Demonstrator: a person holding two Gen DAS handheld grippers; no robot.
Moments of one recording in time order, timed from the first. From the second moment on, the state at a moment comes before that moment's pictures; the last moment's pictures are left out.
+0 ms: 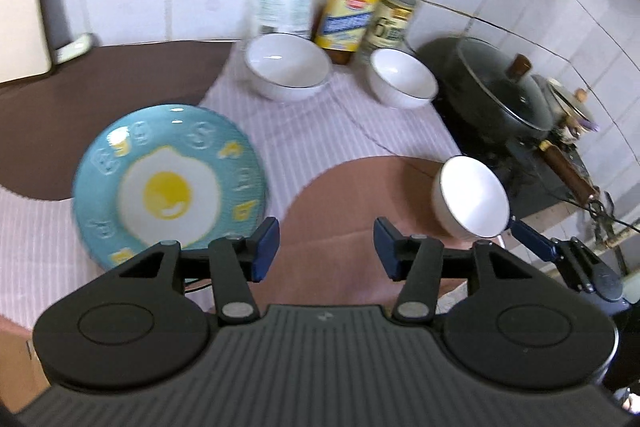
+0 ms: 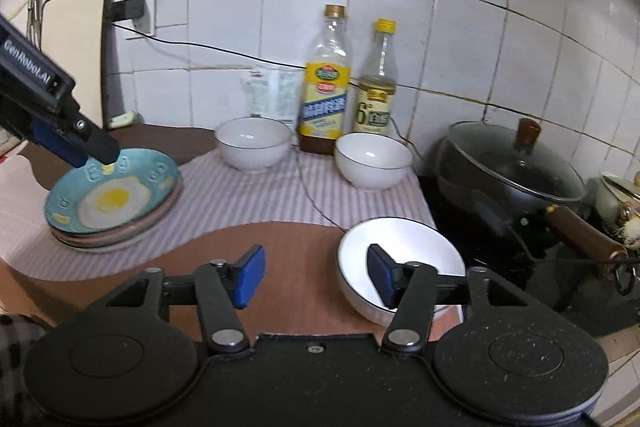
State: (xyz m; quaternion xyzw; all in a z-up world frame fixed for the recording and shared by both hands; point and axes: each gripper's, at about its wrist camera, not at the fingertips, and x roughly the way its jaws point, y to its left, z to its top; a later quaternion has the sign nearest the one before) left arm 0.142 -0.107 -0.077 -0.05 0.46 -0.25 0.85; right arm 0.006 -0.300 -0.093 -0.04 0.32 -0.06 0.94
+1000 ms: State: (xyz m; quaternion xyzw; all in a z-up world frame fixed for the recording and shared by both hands) left arm 0.190 -0.285 -0.171 -0.06 0.50 -0.36 0.78; right arm 0.042 -0.366 -0.190 -0.01 0.35 -0.13 0.93
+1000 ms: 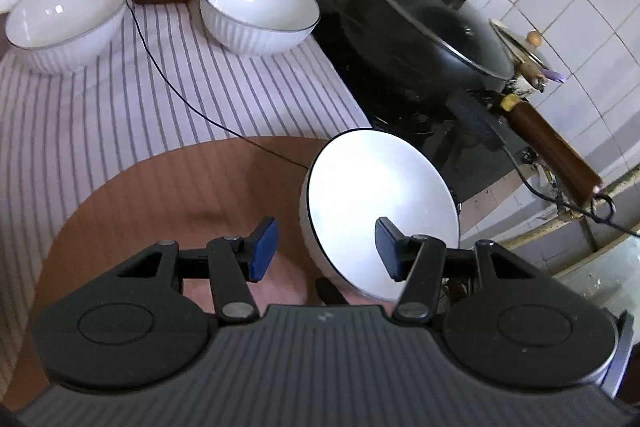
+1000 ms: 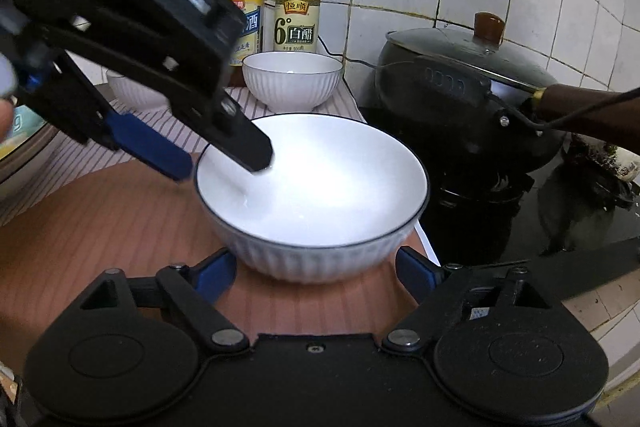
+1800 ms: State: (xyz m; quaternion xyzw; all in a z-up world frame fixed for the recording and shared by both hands) left arm 0.200 -0.285 -0.187 -0.06 0.53 -0.37 0.76; right arm 0.046 -0.364 -0.191 0.05 0.33 -0.14 0.93
